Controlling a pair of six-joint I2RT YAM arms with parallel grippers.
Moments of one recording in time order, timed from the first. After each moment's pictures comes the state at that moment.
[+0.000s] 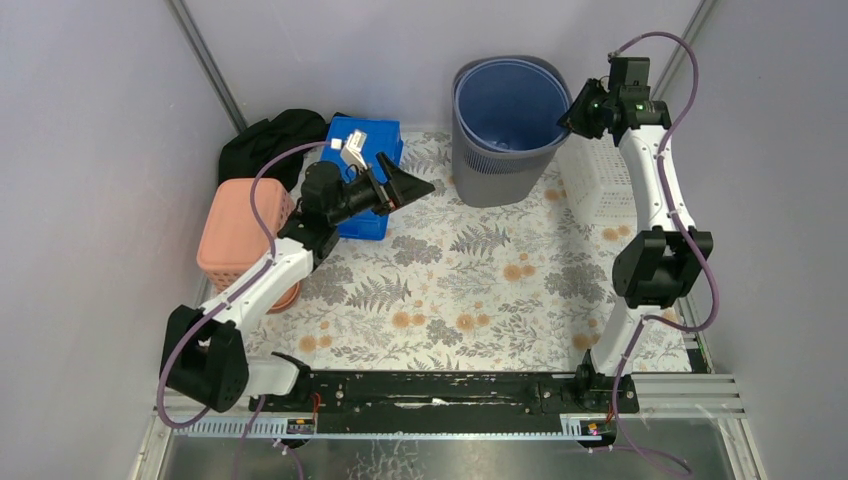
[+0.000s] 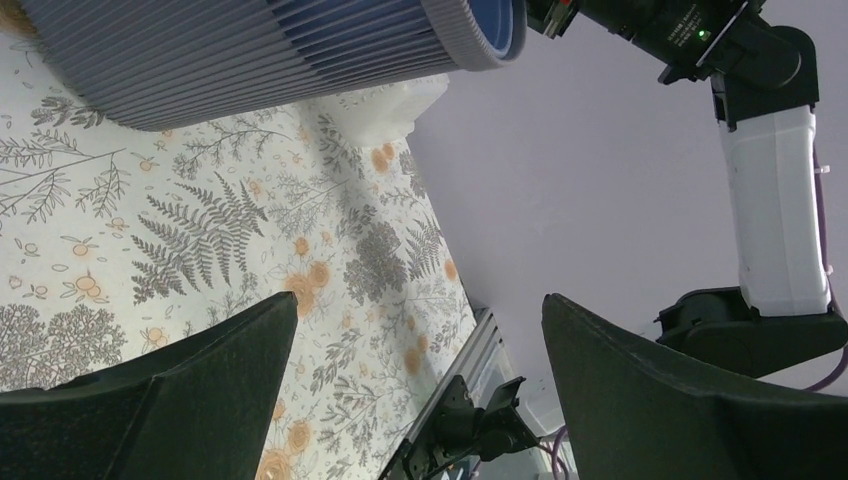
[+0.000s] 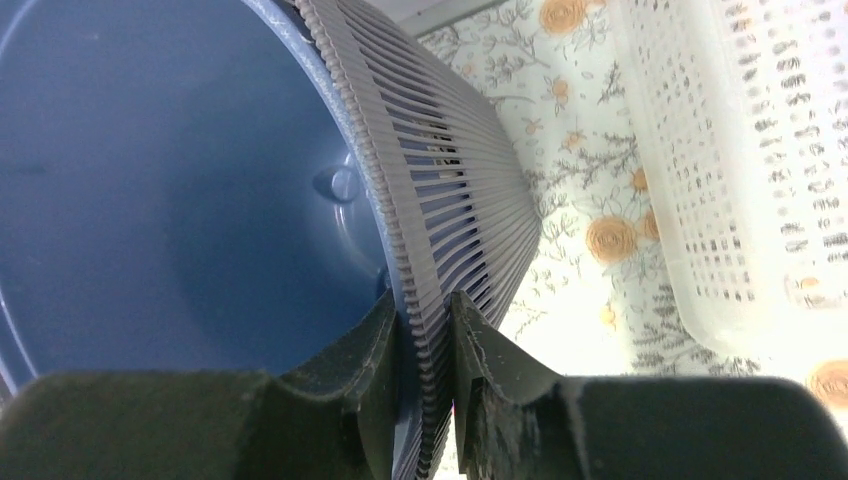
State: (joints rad) left arm -0.37 1.32 0.94 0.27 0.56 -0.95; right arm -0.02 1.91 2.01 -0.75 -0.20 0.46
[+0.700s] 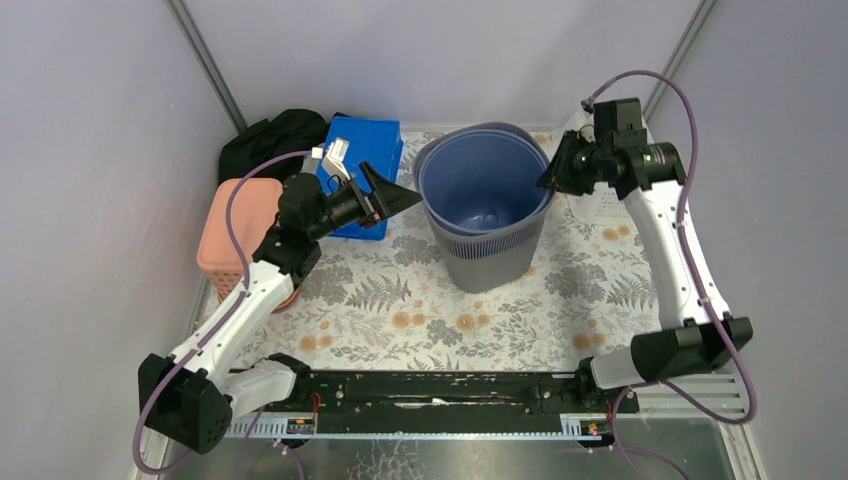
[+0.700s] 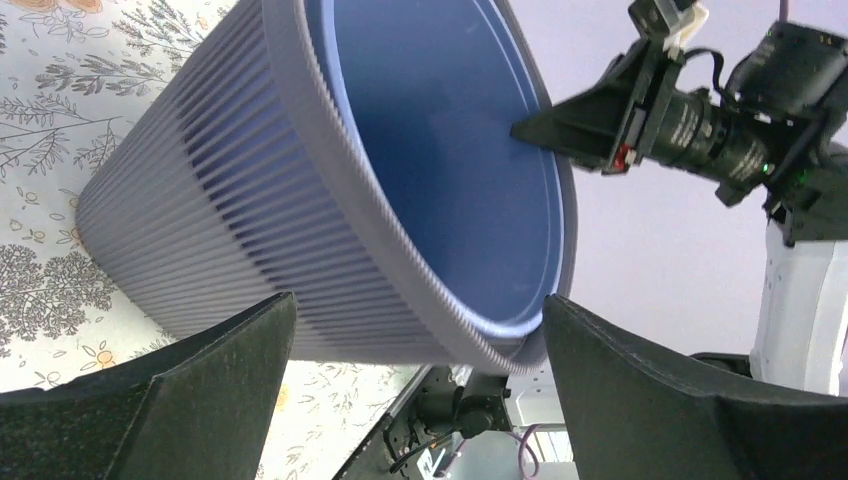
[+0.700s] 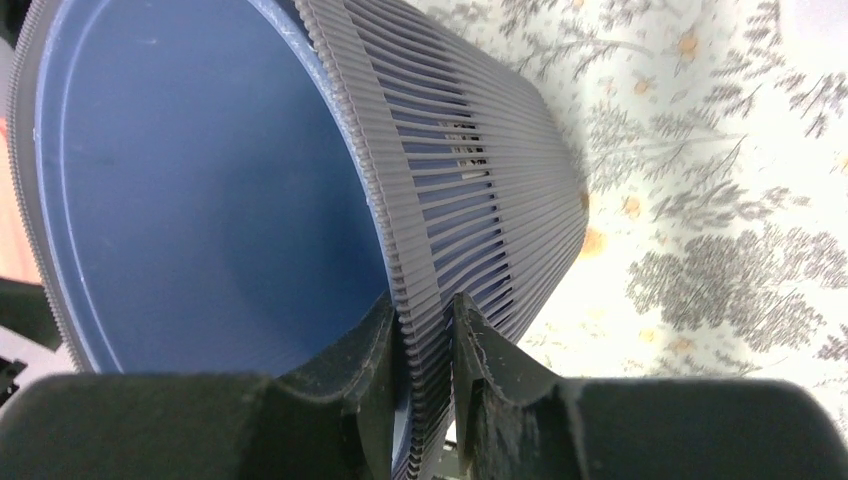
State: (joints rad) left arm -0.37 1.11 0.90 0.10 0.54 -0.95; right arm 0.15 1.46 1.72 -1.07 -0.21 0.45
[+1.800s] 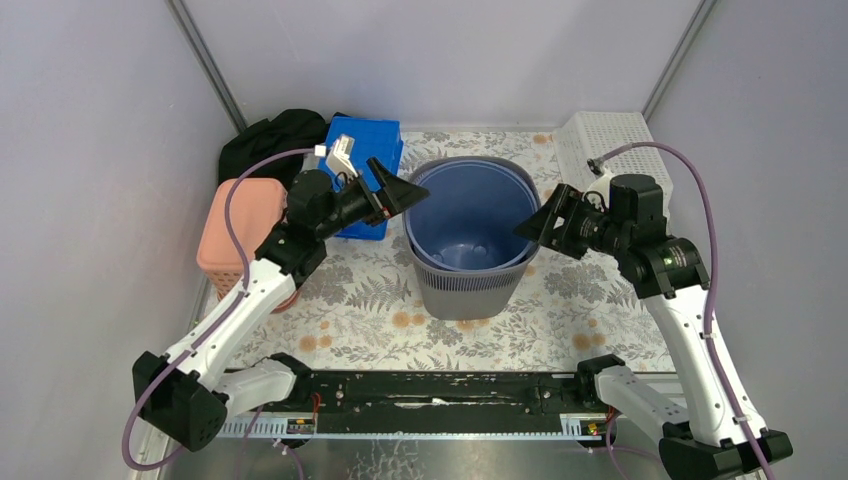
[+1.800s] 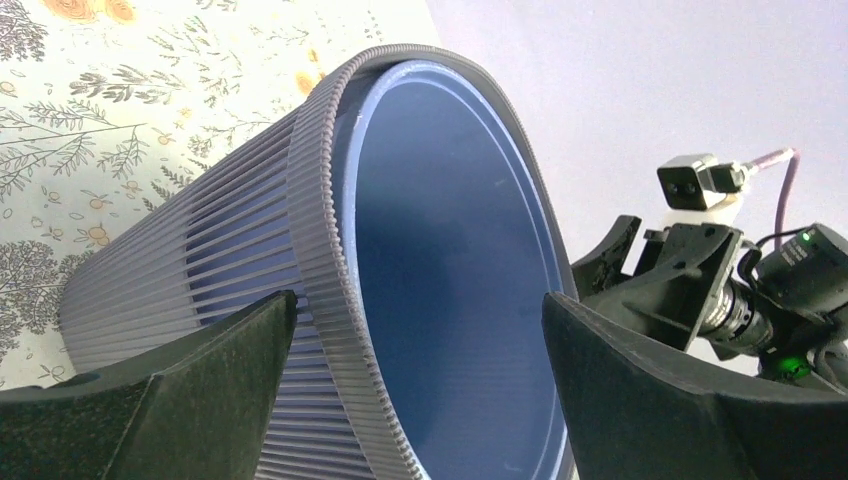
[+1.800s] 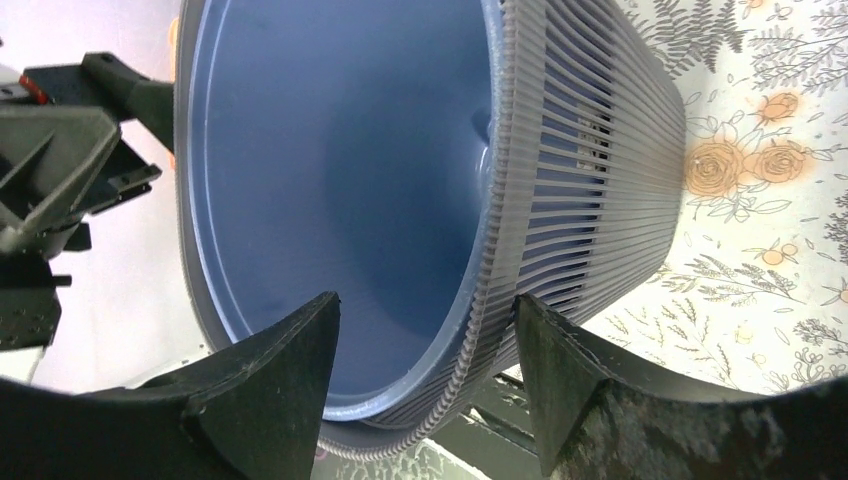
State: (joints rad) left arm -0.47 1.10 0.97 -0.02 0.38 -0.95; right arm 0.25 0.94 1.22 -0.87 -0.39 0.65
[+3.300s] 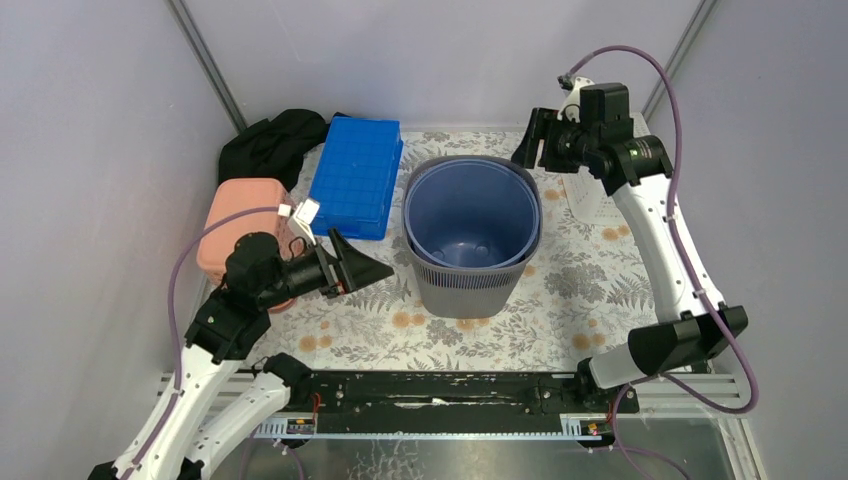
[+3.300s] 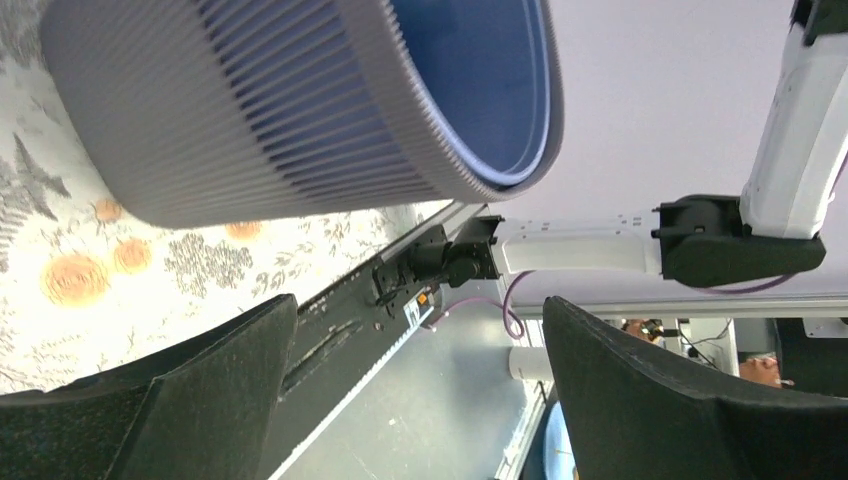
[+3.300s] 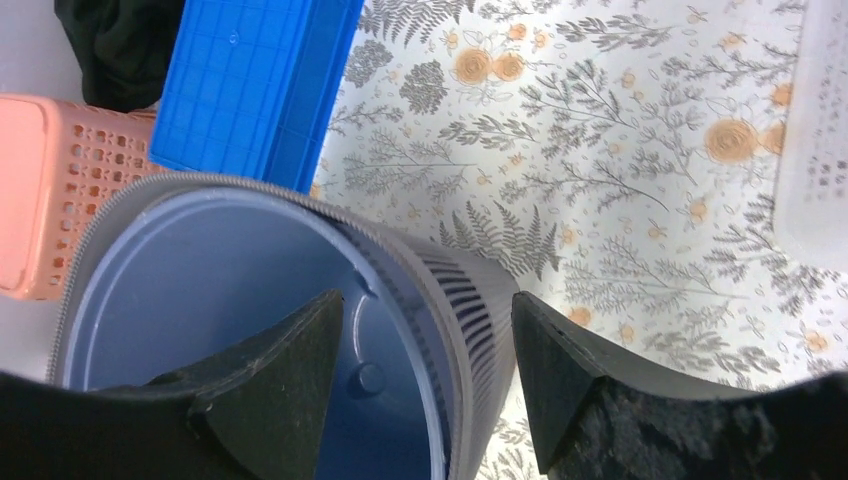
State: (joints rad) left arm -0.48 0.64 0.92 -0.57 0.50 -0.88; right arm 0.25 1.46 1.74 -0.91 -0.18 0.31
